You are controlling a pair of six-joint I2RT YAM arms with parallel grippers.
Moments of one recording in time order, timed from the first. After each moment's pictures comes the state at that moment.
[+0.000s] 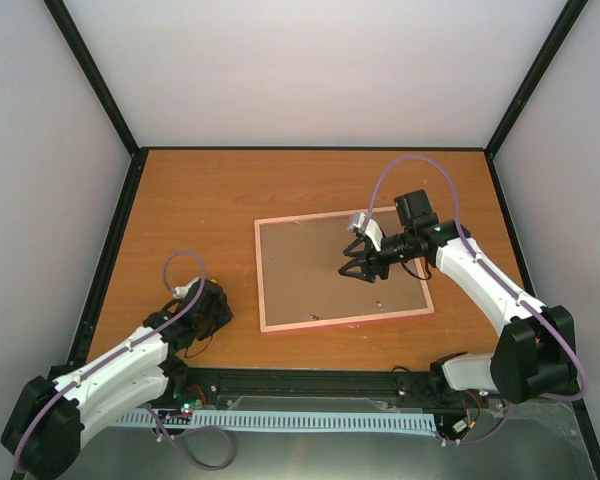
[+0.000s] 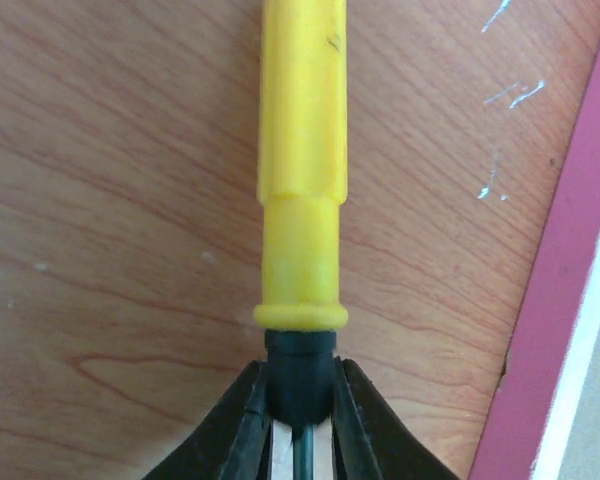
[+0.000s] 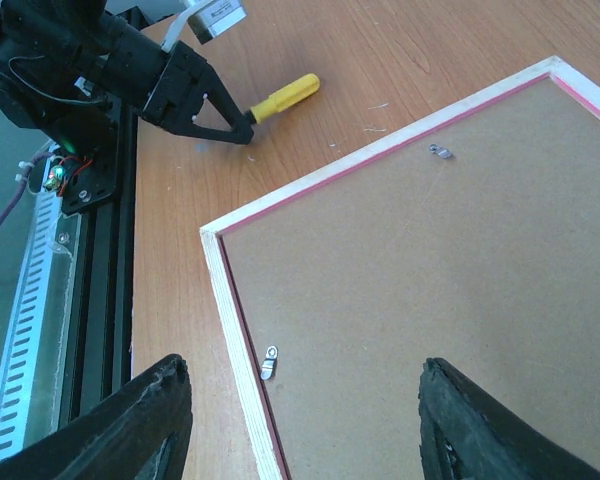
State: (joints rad) left arm -0.56 0.80 0.25 -0.43 -0.13 -1.13; right arm 0.33 1.32 1.00 -0.72 -0.90 -0.61
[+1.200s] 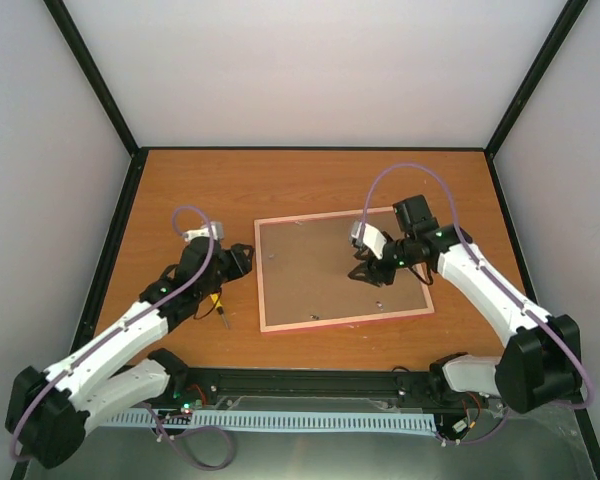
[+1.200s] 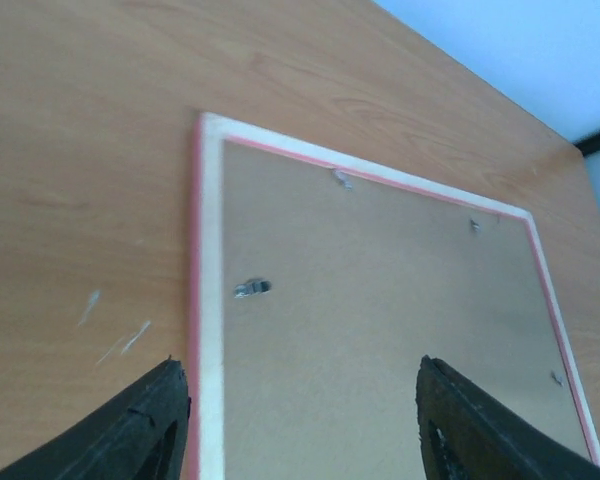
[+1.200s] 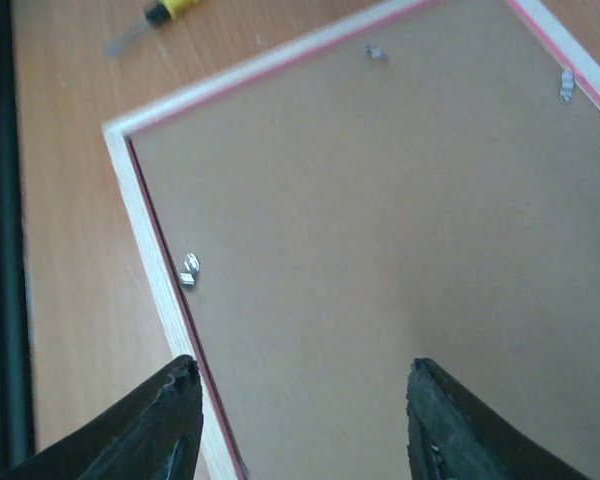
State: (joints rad) left arm -0.56 0.86 0.59 -0.33 -0.15 -0.84; right arm 0.35 1.30 1.00 -0.78 -0.70 -0.68
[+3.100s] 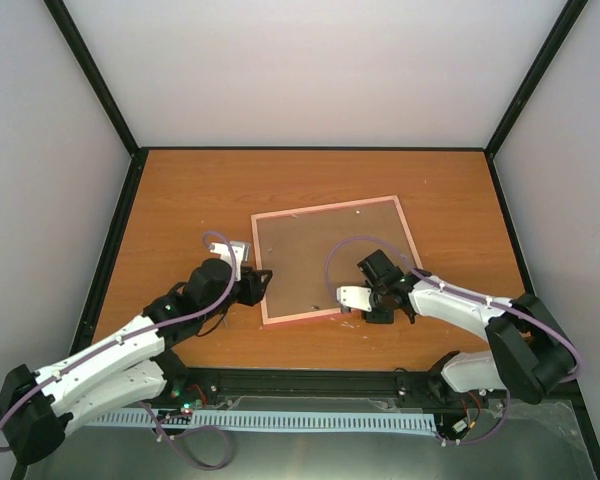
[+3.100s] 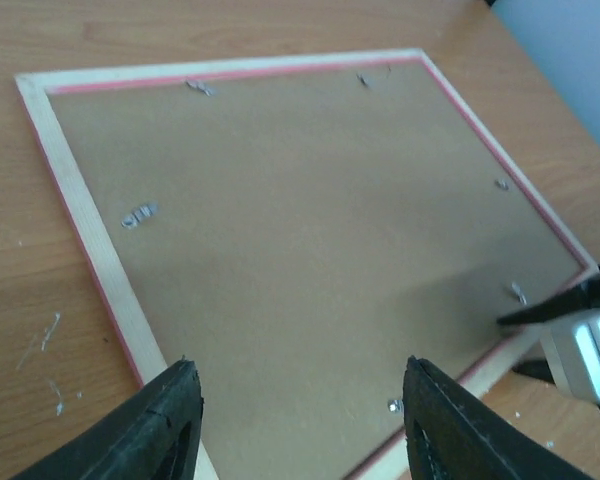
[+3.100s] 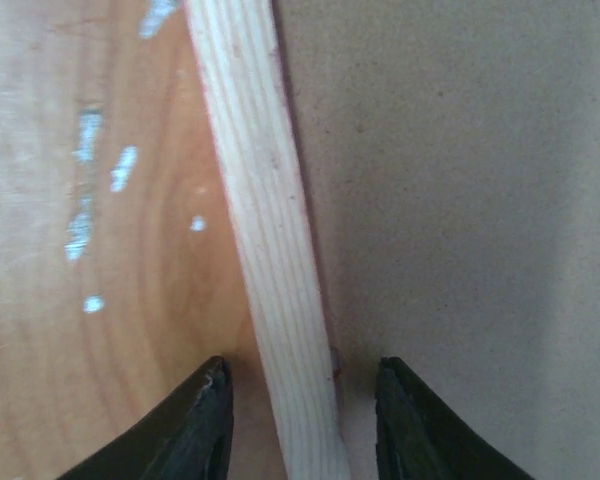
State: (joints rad) left arm -0.78 0.80 0.46 -0.18 -0.14 -0.53; right arm 0.64 1.32 0.59 -0.51 -0.04 -0.94
